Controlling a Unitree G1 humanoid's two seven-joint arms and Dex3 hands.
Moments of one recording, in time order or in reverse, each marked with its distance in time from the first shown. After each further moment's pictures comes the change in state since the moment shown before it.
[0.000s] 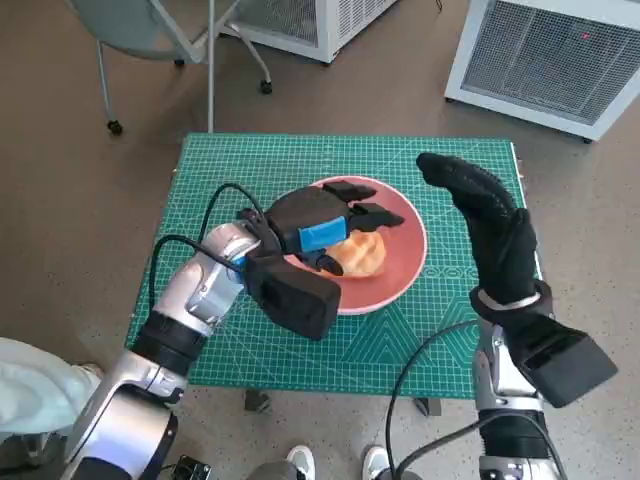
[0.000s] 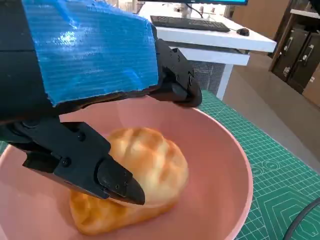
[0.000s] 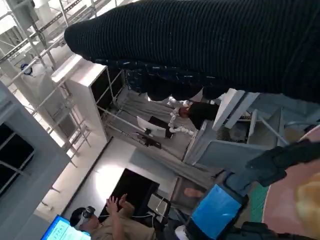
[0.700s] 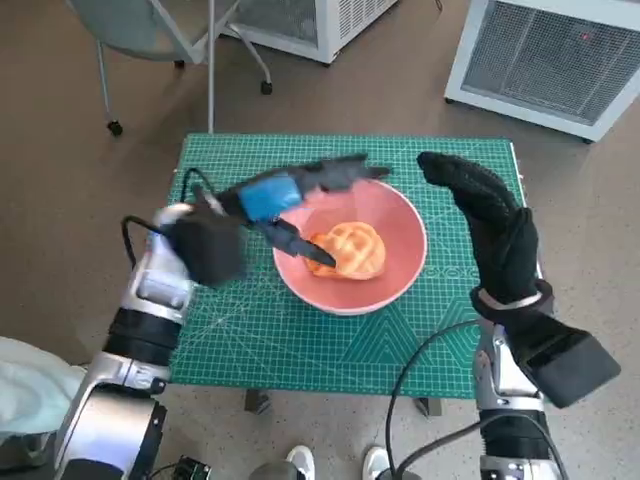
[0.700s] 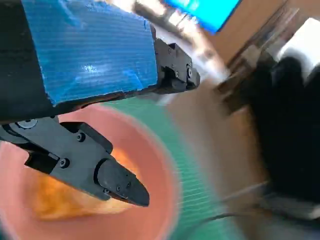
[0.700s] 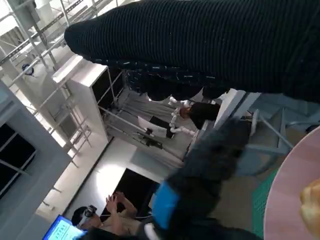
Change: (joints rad) left arm 0.011 -0.023 0.323 0.020 -0.660 -0.022 -0.383; right arm -0.002 -0.011 0.000 -0.048 0.008 0.041 0.001
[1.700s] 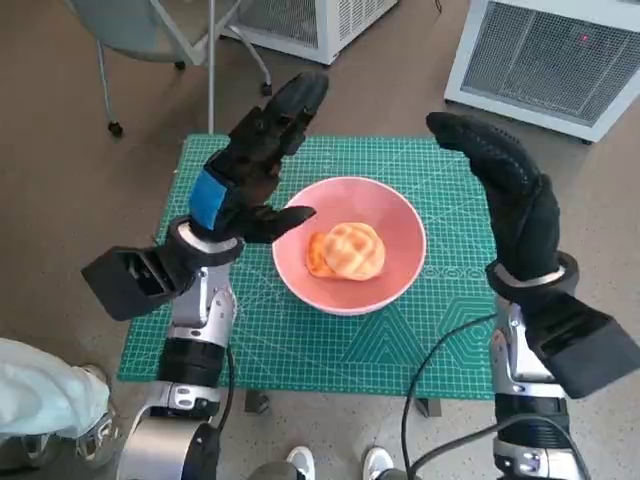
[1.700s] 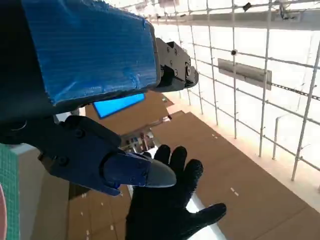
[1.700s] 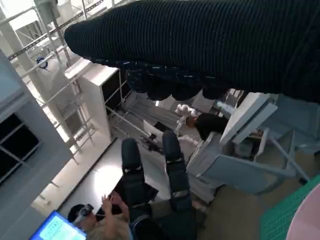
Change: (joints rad) left arm 0.092 -0.241 0.234 0.037 -0.281 -0.249 0.027; right arm -0.080 -0.052 -0.017 -0.069 -0.078 0.069 -0.056
